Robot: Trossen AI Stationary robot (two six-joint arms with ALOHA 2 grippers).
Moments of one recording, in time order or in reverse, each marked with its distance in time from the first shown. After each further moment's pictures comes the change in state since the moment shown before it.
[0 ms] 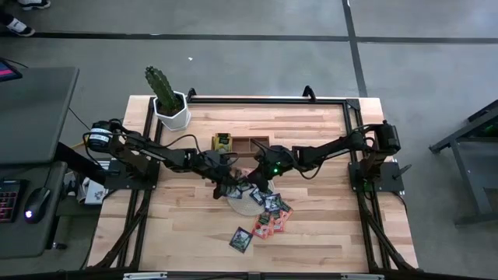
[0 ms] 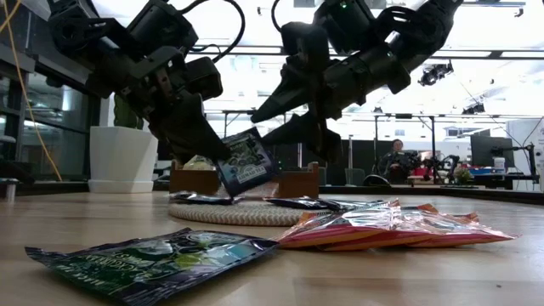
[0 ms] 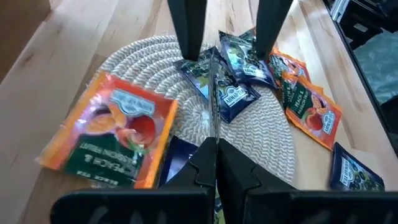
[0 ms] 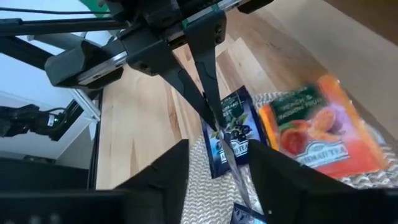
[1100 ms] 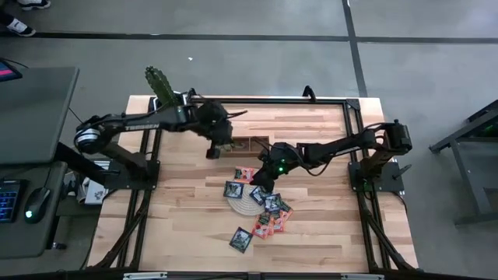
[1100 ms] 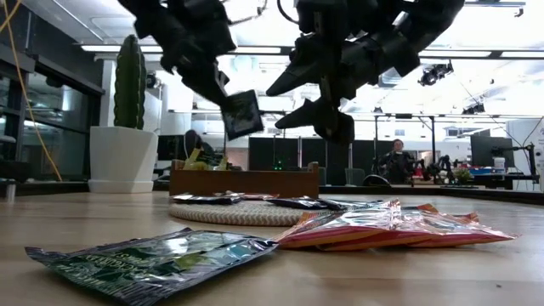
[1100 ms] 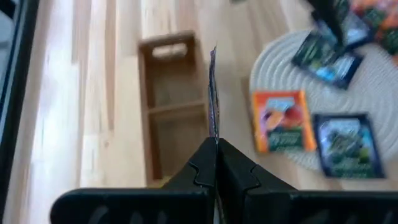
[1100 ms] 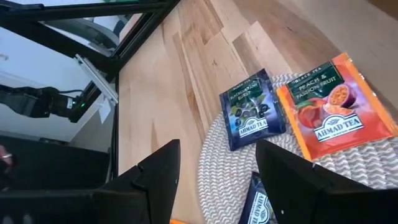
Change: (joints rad) left arm 0.395 -0.138 0.496 -0.921 0.052 0.796; right arm 0.006 -0.110 0.001 -0.144 -0.068 0.001
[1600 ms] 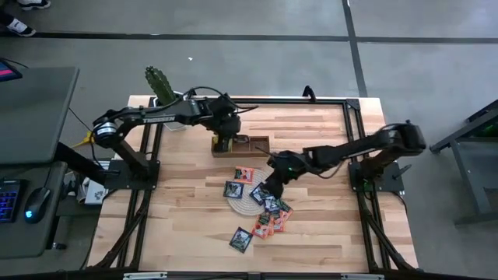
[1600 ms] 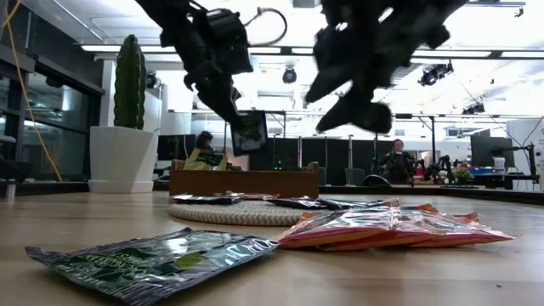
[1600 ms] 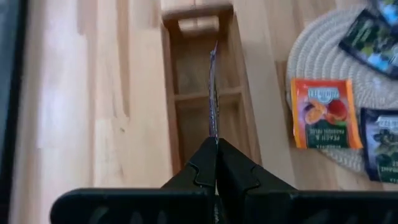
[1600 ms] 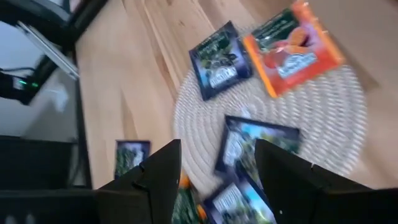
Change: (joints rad) left arm 0.049 0.185 0.143 -0.081 -0.037 0.025; right arm 0.086 -0.137 -0.001 -0.320 0.153 0.022
